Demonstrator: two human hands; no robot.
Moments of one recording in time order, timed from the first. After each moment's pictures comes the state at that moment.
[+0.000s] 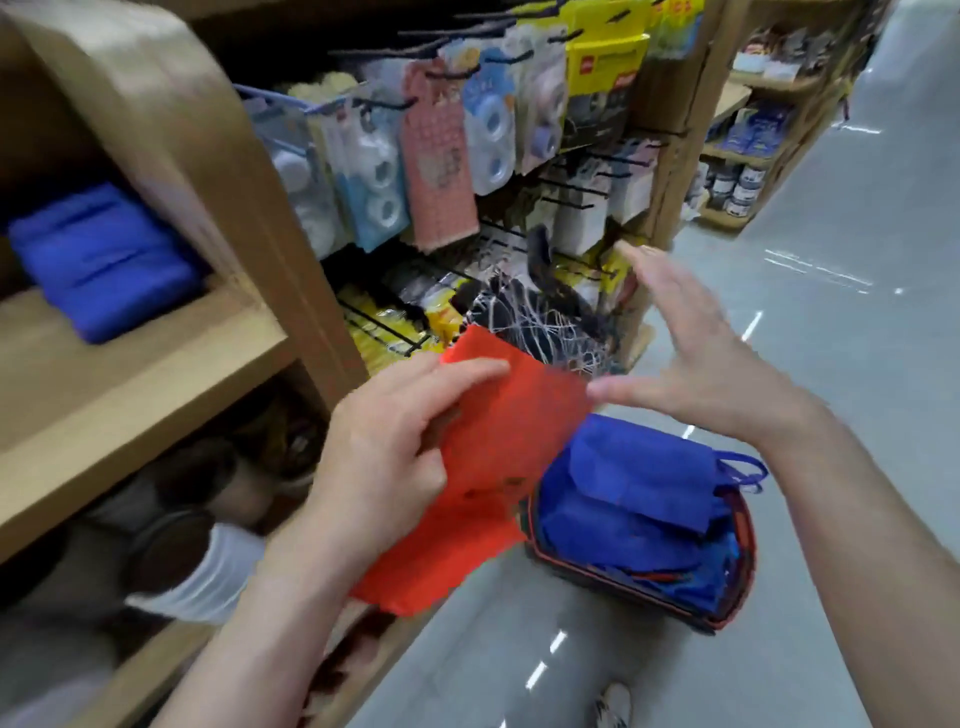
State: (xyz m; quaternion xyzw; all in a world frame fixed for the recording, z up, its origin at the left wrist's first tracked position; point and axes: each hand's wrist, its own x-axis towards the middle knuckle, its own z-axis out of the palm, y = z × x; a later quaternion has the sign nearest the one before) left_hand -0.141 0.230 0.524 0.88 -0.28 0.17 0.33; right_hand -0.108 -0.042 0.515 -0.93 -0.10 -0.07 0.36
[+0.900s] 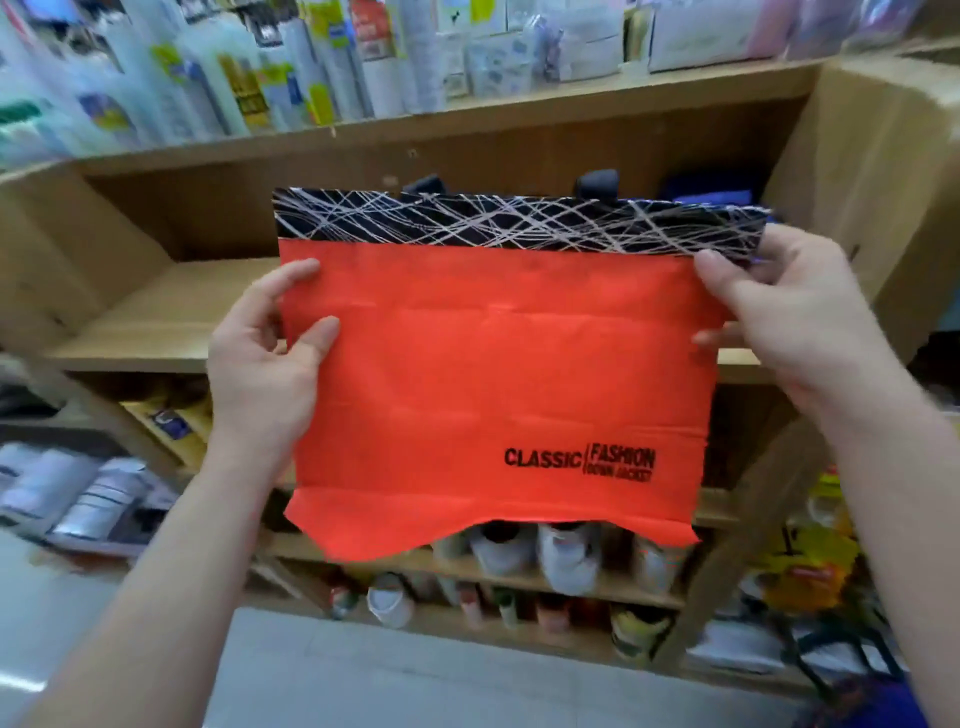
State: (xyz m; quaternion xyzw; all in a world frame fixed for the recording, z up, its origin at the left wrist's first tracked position) left_hand -0.384 0.490 0.587 0.75 0.28 0.53 0.29; right_hand -0.112 0.276 0.600 -0.67 -0.35 0.08 0.65
